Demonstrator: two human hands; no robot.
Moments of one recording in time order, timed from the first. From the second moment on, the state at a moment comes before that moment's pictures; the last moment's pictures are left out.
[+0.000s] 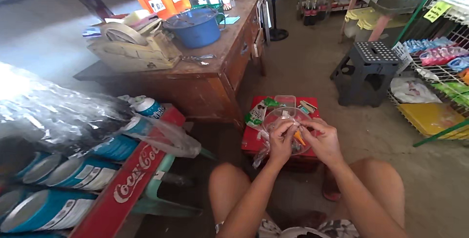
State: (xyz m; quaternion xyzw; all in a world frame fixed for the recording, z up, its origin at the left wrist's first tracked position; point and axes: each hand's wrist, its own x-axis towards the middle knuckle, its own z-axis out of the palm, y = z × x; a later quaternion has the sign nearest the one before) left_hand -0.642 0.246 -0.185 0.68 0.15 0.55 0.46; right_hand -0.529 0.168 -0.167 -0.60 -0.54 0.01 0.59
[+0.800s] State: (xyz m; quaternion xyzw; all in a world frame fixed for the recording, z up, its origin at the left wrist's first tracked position) left_hand -0.642 0.252 -0.178 0.61 0.27 0.52 0.54; right_hand -0.493 0.180 -0.192 -0.03 -0.47 0.50 0.73
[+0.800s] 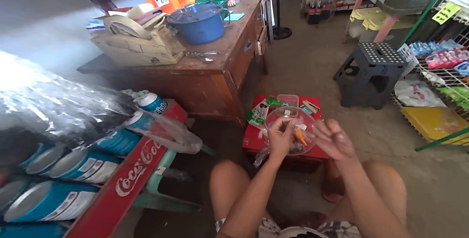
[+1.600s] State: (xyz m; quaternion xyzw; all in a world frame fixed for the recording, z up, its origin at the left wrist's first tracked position) left_hand -0.652 0.252 -0.178 0.63 0.20 0.43 0.62; right_hand -0.503 0.197 -0.135 -0.53 -0.51 0.21 0.64
